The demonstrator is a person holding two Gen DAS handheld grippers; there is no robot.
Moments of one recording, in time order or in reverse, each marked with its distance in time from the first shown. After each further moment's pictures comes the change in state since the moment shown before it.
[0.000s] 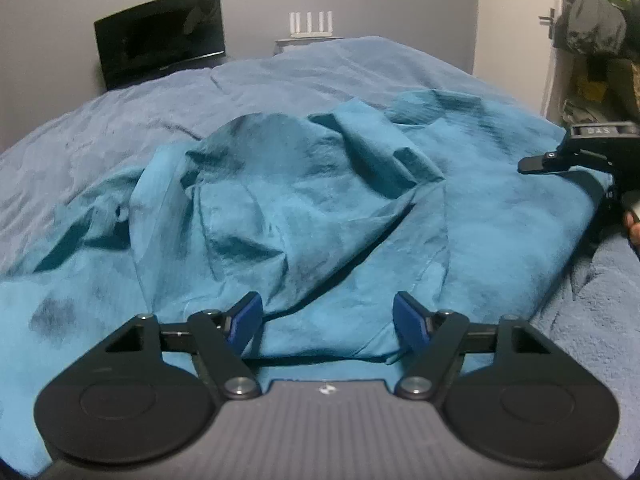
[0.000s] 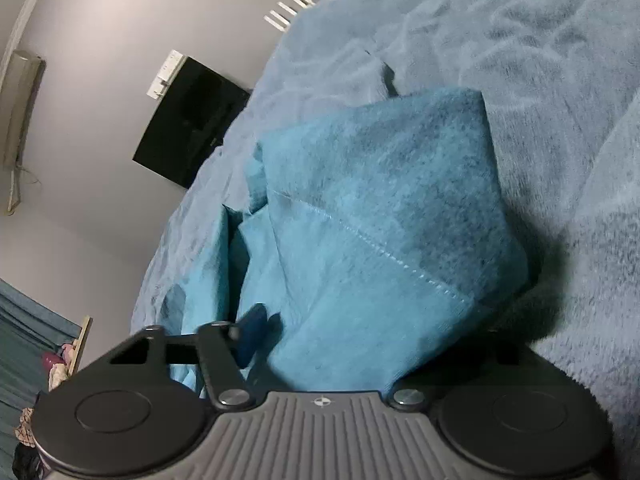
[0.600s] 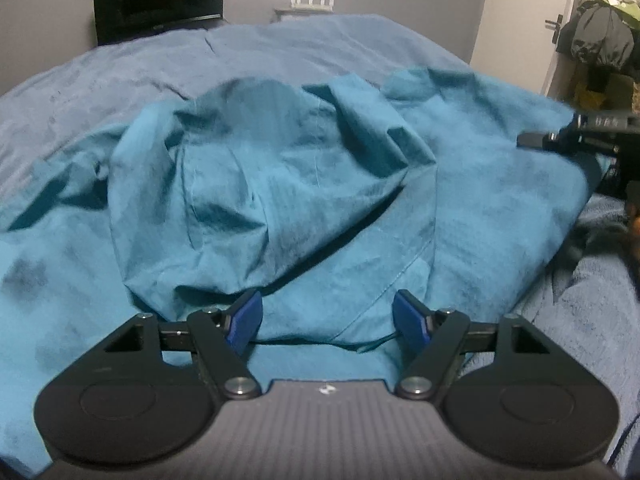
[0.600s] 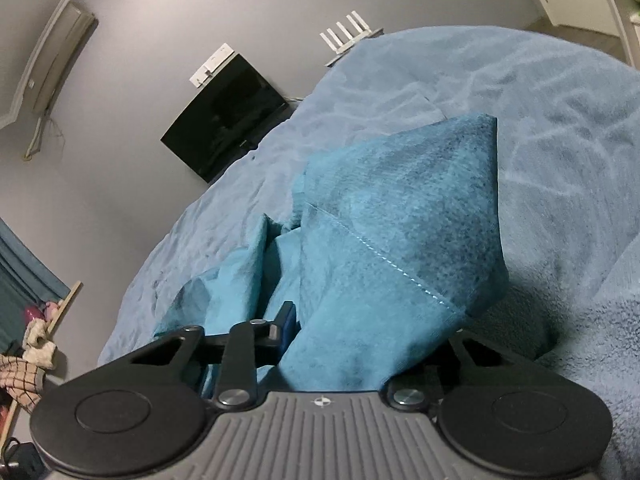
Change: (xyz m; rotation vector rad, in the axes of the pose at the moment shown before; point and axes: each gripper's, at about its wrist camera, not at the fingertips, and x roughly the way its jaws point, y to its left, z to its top) left arm 0.010 0.007 -0.002 -0.094 0.099 -0.081; right arm -0.034 0.030 0.010 -0.225 -0.053 0.006
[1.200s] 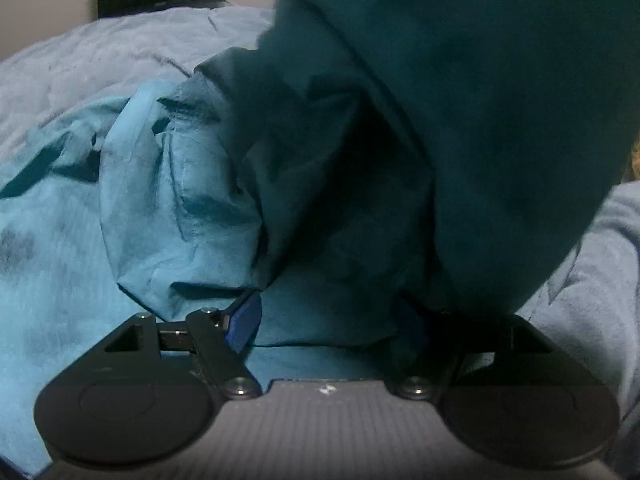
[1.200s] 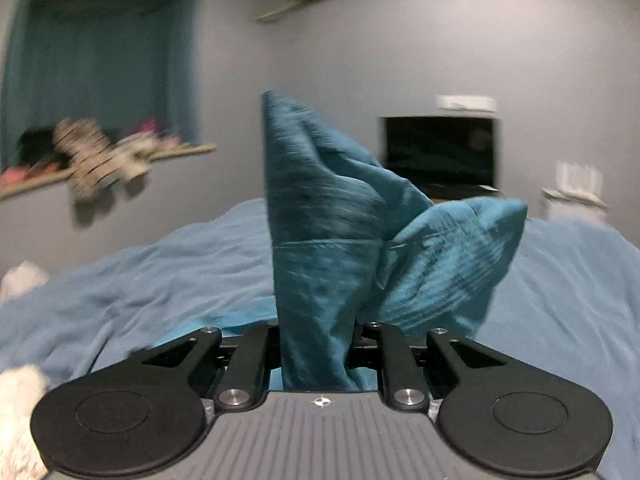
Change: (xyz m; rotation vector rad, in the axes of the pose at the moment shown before) left arm 0.002 0.022 0.002 -0.076 0.032 -0.065; right arm -0.036 0.244 -0.071 -0.862 -0.024 0.298
